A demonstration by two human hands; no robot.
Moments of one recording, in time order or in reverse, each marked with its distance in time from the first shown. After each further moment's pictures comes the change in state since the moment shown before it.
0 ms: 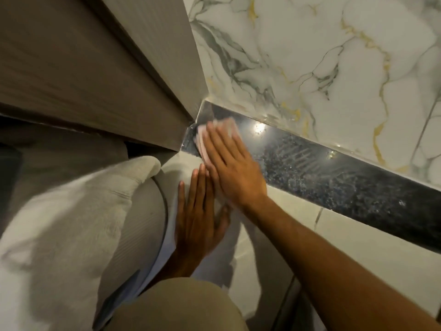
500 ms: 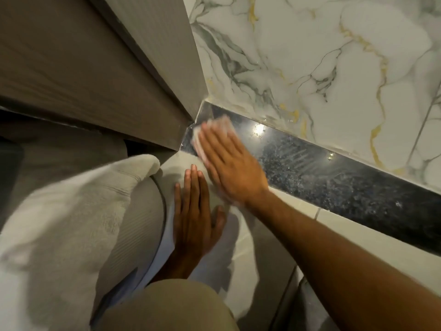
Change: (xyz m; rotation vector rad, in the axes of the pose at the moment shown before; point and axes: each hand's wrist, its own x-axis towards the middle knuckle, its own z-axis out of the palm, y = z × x) left_hand -0.003 0.001 -0.004 0.020 -0.030 -0.062; right_hand 0.007 0.010 0.001 -0.075 -0.018 -0.116
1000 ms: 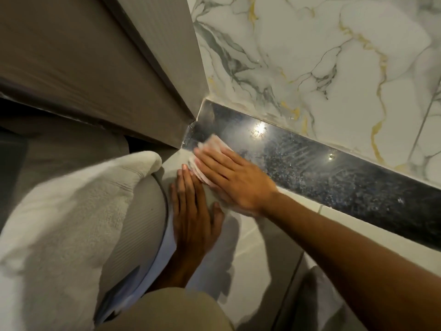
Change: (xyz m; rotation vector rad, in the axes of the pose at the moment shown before) left_hand 0.001 0.001 -0.005 0.010 -0.017 -0.105; right_hand -0.023 0.010 -0.005 0.000 -0.078 -0.255
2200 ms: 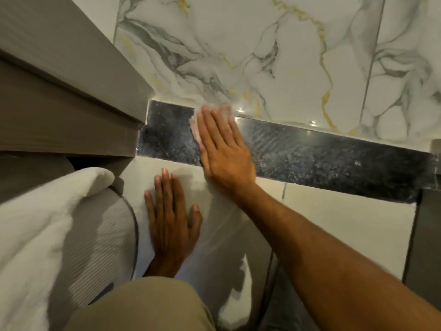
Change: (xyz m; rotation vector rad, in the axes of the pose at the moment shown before) left_hand -0.008 -0.001 0.008 0.029 -0.076 0.187; right_hand -0.016 0.016 -0.001 0.041 0.290 0.633
